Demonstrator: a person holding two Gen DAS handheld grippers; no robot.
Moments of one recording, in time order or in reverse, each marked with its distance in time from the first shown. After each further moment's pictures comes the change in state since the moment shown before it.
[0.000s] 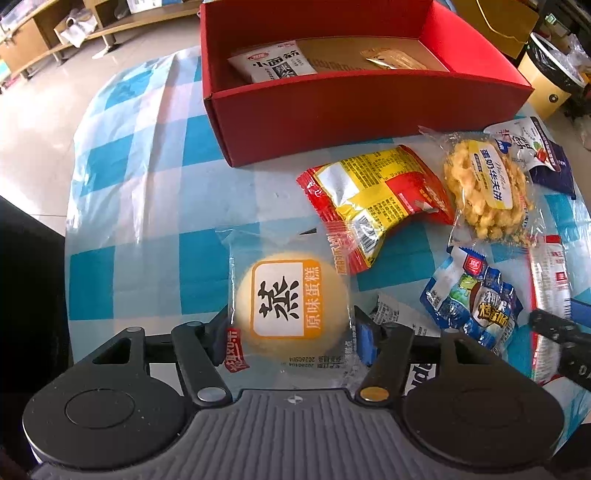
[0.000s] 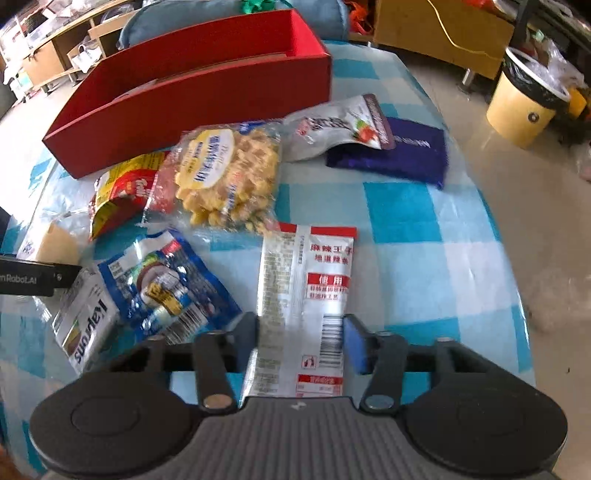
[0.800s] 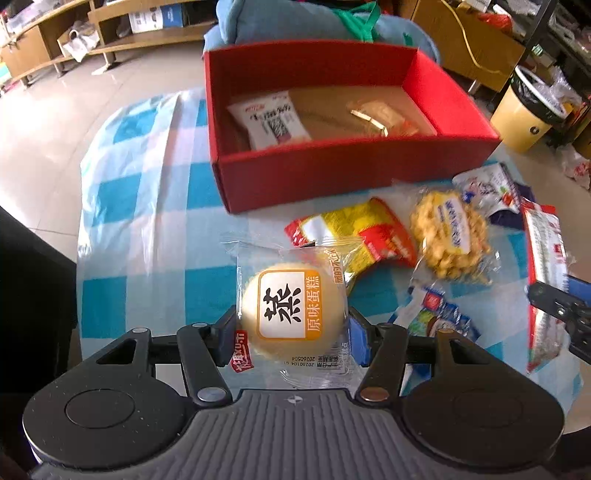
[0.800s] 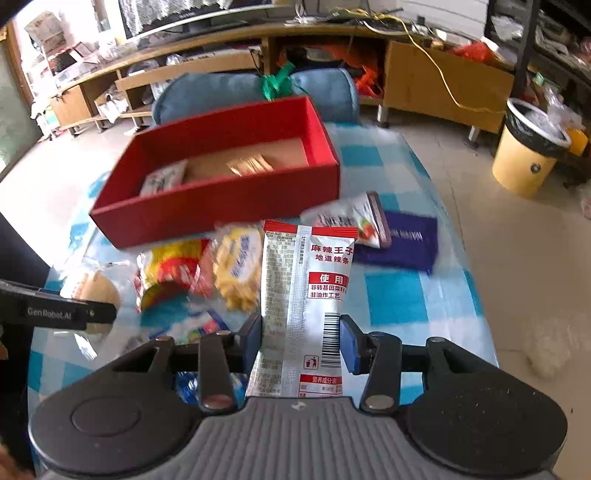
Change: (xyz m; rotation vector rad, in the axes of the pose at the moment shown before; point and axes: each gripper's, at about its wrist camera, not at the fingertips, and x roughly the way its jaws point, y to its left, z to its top) left arm -0.045 0.002 0.010 -0.032 -0.091 -0.060; right arm -0.054 0.003 0.037 -0.030 -0.205 0.079
